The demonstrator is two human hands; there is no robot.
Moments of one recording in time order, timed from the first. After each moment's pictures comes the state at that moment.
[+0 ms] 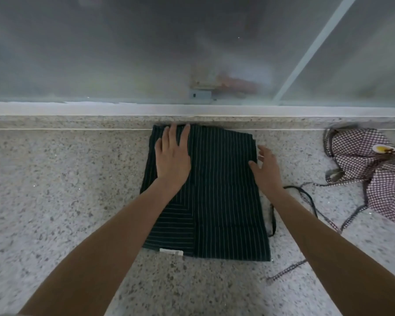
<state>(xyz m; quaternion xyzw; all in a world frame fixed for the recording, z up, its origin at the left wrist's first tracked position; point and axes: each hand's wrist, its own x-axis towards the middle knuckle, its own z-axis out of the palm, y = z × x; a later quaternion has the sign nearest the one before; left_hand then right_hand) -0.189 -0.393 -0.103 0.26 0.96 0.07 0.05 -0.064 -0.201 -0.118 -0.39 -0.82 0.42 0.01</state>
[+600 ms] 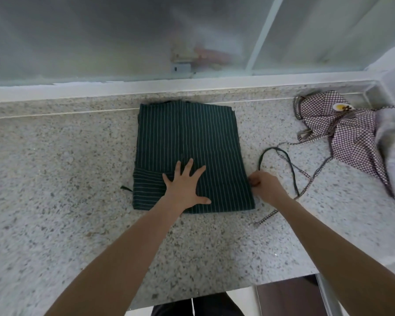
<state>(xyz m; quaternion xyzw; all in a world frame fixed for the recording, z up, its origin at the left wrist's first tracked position) -0.063 -0.438 -0.112 0.36 0.86 0.03 0.36 0.076 -0.242 -0.110 -0.38 -0.84 0.34 -0.17</state>
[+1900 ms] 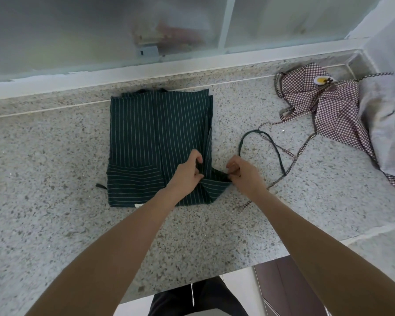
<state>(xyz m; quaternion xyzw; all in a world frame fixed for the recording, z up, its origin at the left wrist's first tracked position) -0.031 -0.400 -0.121 0.31 0.81 0.31 0.39 0.095 -0.260 -0.124 -0.37 -0.84 0.40 -0.06</state>
